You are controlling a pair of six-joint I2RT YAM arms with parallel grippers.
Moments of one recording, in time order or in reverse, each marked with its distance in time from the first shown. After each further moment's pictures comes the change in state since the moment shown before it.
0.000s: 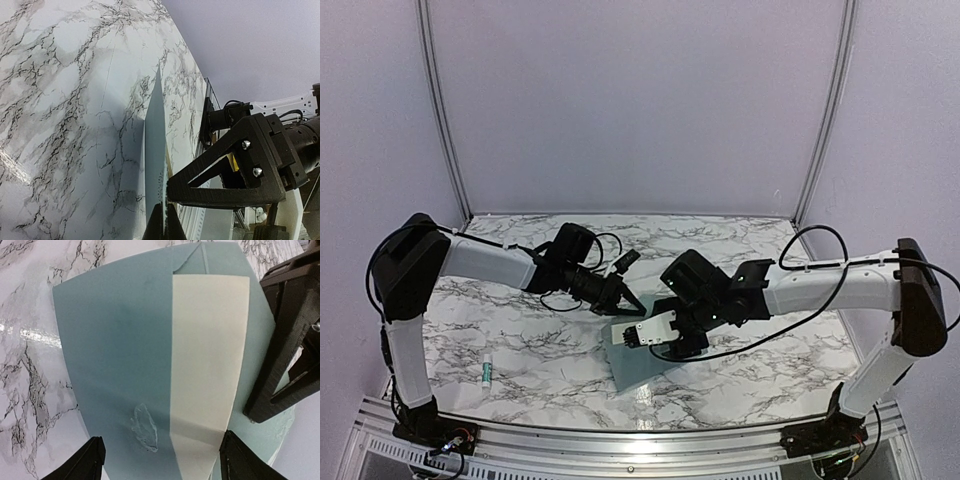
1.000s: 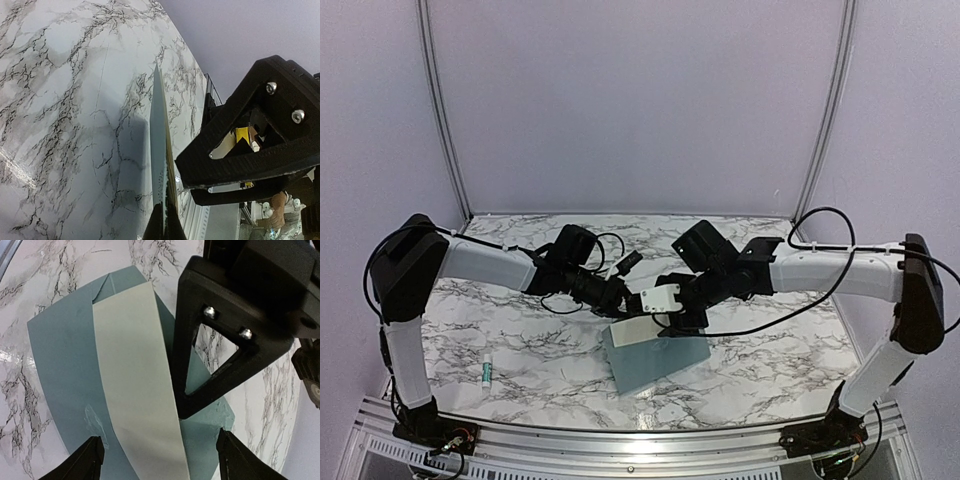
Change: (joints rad) left arm -0.021 -0.013 -0.011 -0.001 -0.014 0.040; right arm -0.113 0.000 0.091 -0.026 -0.188 0.020
